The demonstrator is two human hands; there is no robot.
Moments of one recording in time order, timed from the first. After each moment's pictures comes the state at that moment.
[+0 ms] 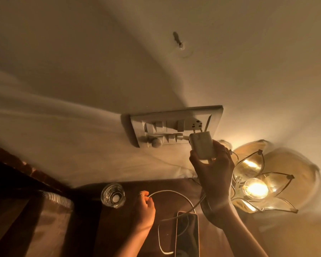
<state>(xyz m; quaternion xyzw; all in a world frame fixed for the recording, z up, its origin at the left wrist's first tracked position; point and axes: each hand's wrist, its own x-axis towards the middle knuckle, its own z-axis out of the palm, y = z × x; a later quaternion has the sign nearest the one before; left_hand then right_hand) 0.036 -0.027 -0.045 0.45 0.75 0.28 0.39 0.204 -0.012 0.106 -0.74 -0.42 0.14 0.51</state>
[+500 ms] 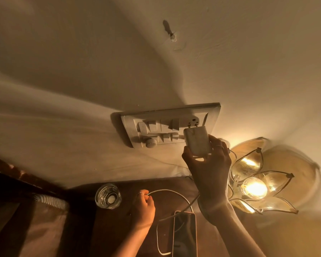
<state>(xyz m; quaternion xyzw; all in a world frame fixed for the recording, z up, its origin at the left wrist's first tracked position) 0.045 -0.020 -0.055 0.47 0.75 0.27 0.37 0.200 -0.005 0.117 -0.74 -0.45 0.12 0.49</state>
